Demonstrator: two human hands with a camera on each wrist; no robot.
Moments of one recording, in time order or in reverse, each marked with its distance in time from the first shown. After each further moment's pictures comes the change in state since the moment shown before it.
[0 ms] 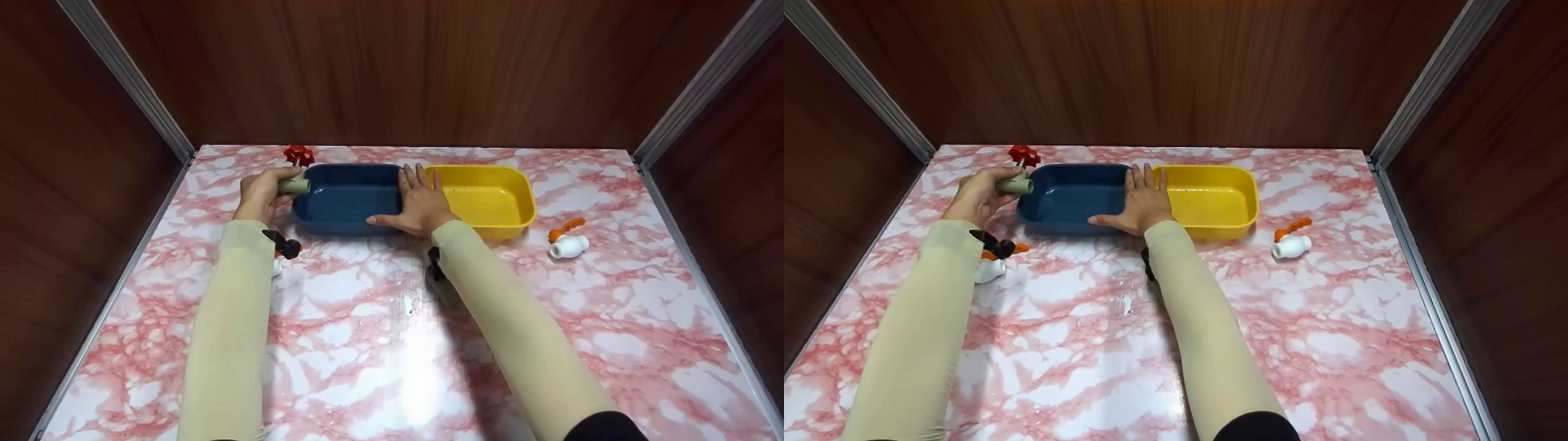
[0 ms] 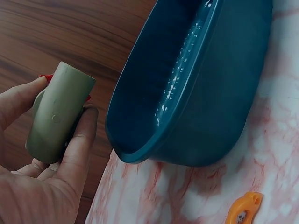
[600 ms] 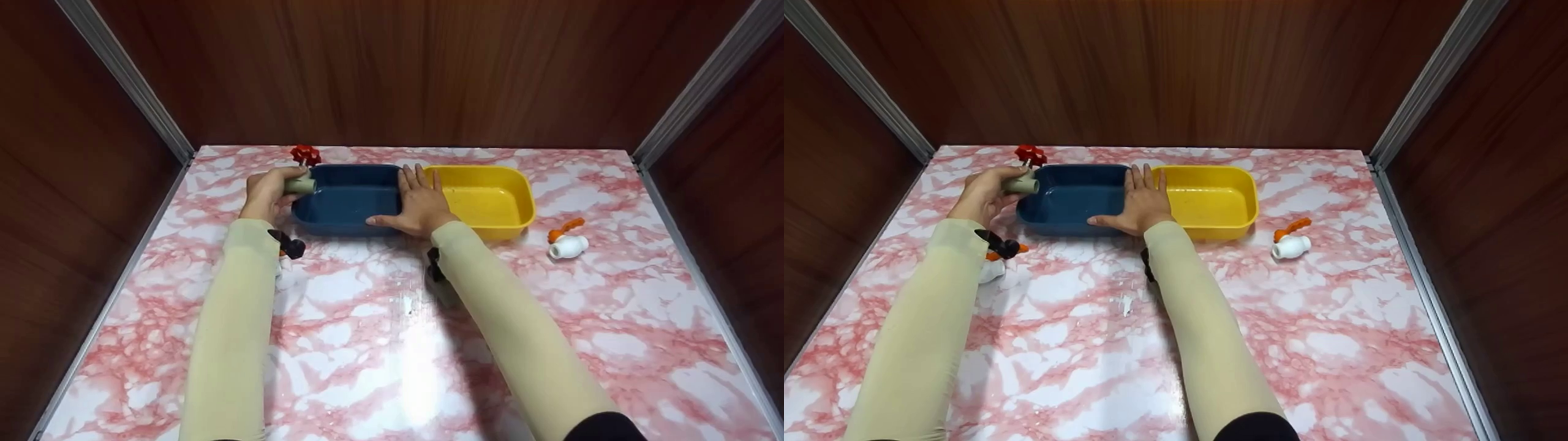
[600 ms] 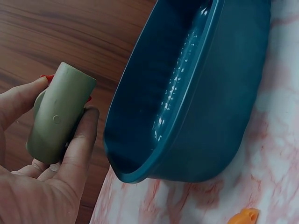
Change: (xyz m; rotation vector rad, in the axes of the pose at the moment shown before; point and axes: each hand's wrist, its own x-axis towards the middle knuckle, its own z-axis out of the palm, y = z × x) left_hand -0.002 0.000 0.009 0.126 0.013 -0.020; right_hand 0.001 0.001 0.001 0.001 -0.003 -0.002
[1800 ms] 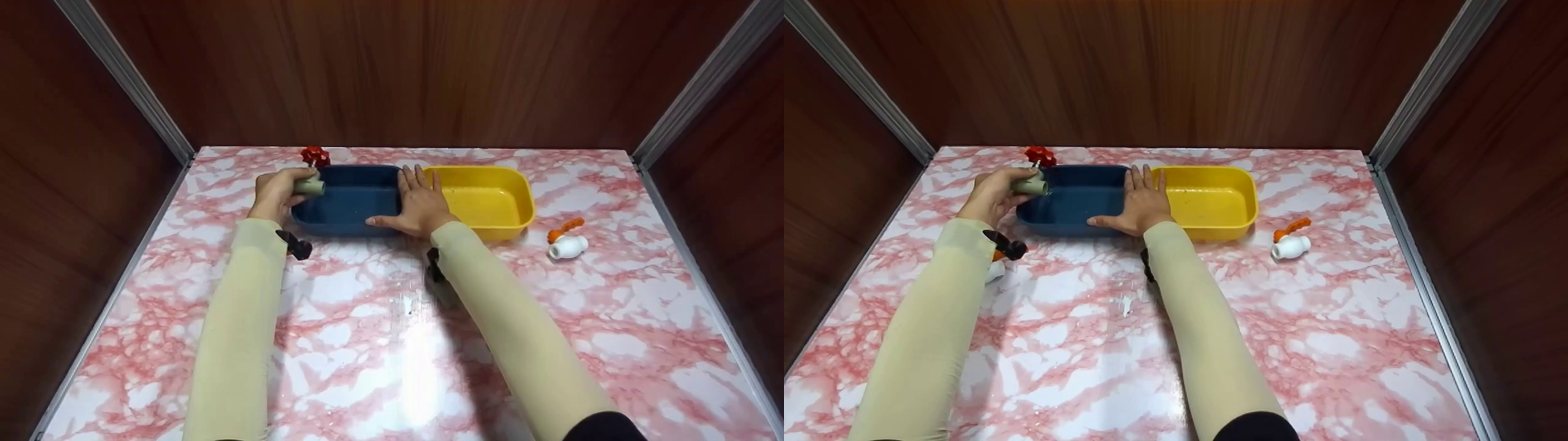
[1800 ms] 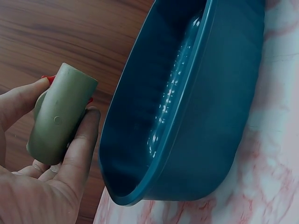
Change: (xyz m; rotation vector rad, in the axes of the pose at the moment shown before) left_hand -0.004 -0.007 0.019 -0.140 -0.060 0.155; right_hand 0.000 -0.001 -0.001 -0.028 -0.001 0.003
